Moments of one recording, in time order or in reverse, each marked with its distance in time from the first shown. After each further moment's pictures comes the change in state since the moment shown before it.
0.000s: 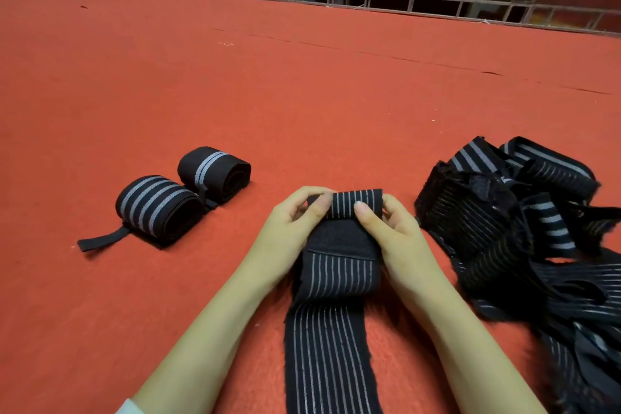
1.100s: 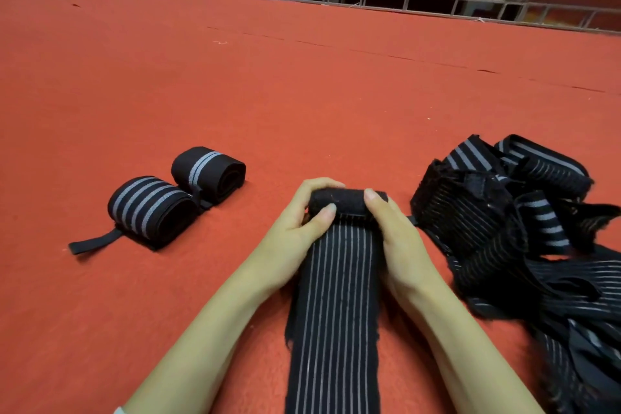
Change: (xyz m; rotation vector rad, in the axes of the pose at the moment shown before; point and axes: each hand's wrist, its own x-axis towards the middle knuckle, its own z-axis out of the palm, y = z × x) left_hand 0.002 -0.004 0.003 0.061 -0.180 0.103; right_hand 0.004 0.001 0.001 0.065 0.017 0.094
